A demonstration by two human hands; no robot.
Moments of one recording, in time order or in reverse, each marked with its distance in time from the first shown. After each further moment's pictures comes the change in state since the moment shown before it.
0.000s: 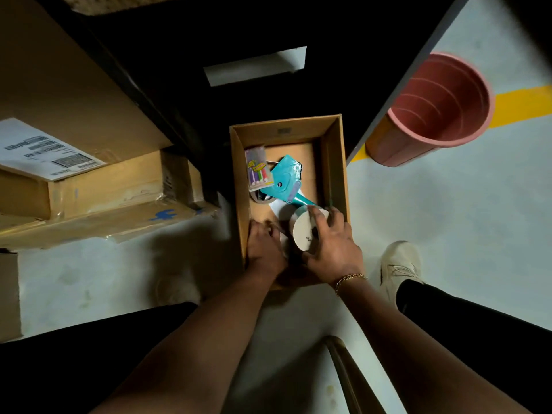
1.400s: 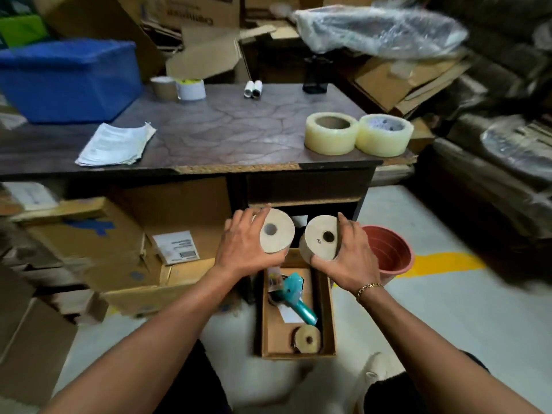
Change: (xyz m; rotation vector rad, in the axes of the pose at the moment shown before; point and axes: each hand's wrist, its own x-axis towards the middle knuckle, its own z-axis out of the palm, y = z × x) left_hand -0.283 -0.185 -0.236 -0.571 1.078 -0.050; right_hand -0.163 -0.099 -0.261 0.125 0.614 -0.297
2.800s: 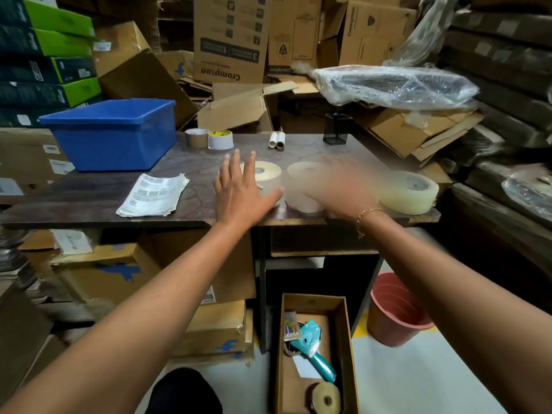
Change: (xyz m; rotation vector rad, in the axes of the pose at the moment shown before) left_hand 0.137 -0.034 -0.121 0.017 0.260 -0.243; right_hand 0.175 -0.134 -0.090 -0.195 0.109 -0.232
